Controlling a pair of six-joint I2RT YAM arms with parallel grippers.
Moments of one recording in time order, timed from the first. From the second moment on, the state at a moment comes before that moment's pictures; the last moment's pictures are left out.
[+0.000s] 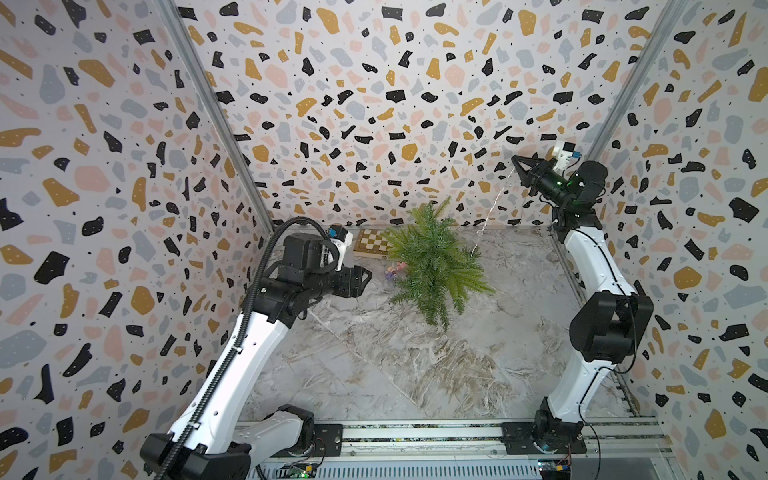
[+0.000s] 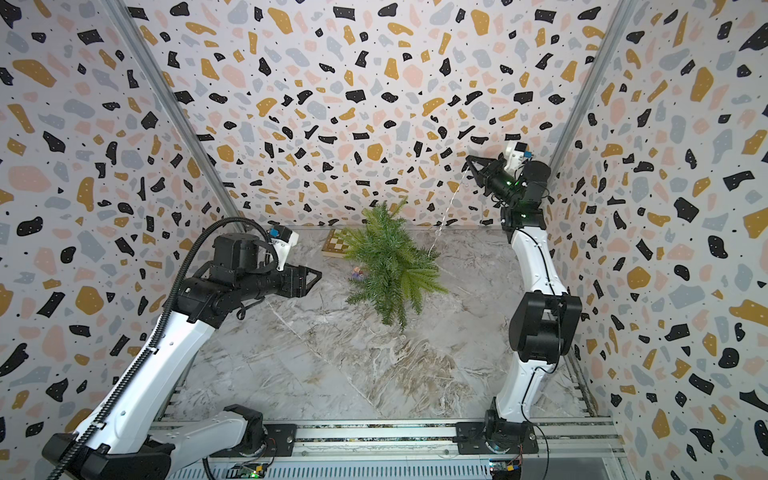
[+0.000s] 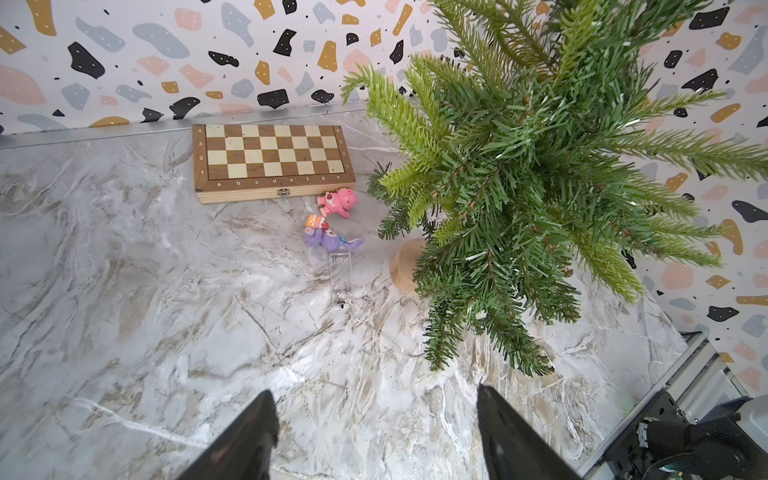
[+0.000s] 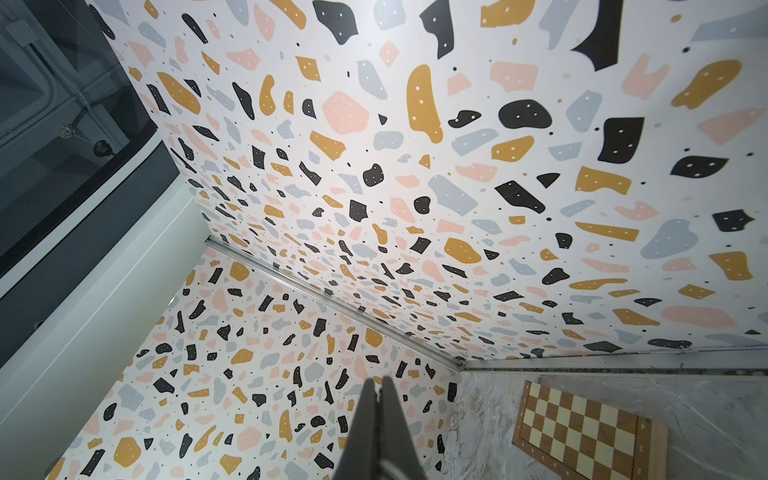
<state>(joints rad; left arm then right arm) -0.31 1.14 1.31 -0.82 0.30 -0.11 -0.07 1.89 1.86 0.28 -0.78 1.26</state>
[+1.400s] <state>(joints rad) -0.31 1.01 1.20 -0.79 0.43 -0.11 -0.25 1.31 1.42 0.01 -0.74 0.95</state>
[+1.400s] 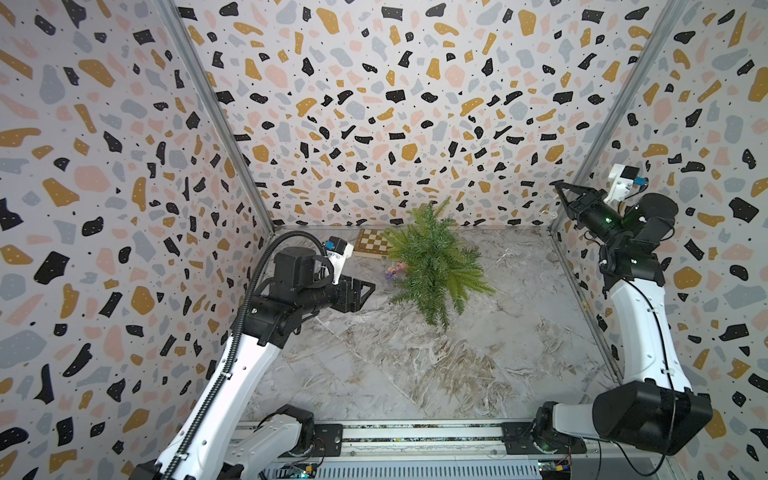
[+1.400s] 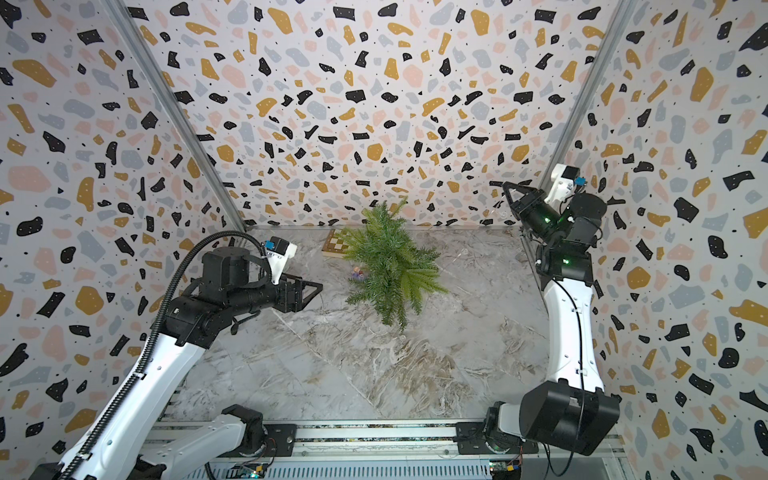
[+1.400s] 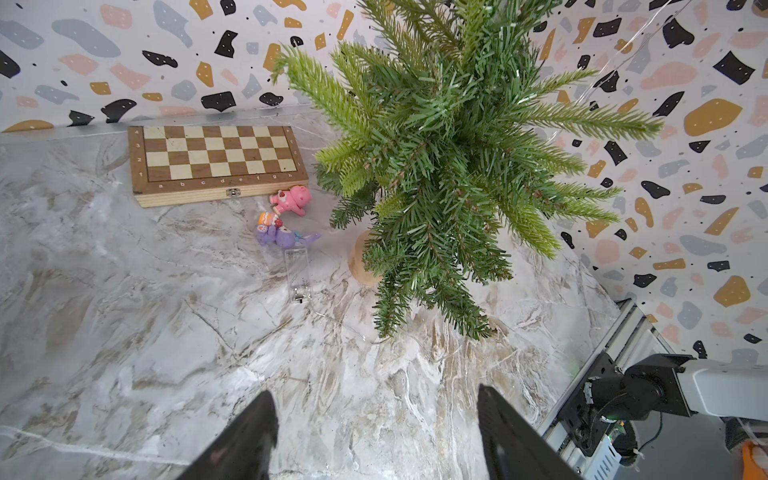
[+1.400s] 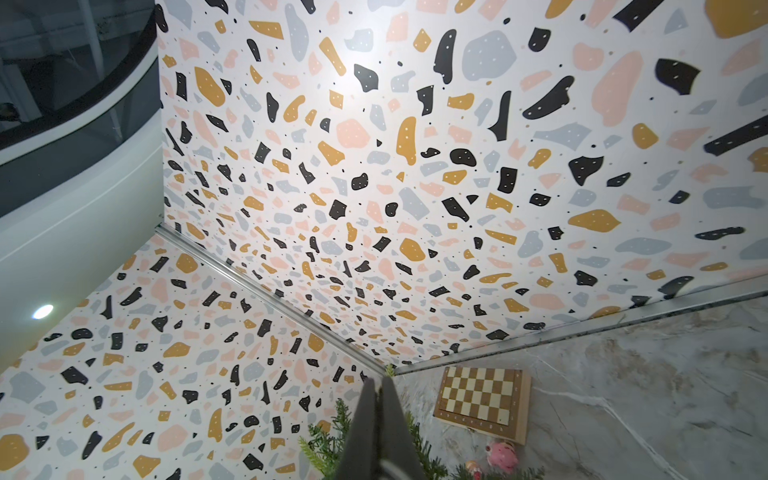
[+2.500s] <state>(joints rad) -0.33 0.86 0.97 -0.69 0.49 -0.20 -0.15 0.98 0.88 -0.35 -0.46 0.66</state>
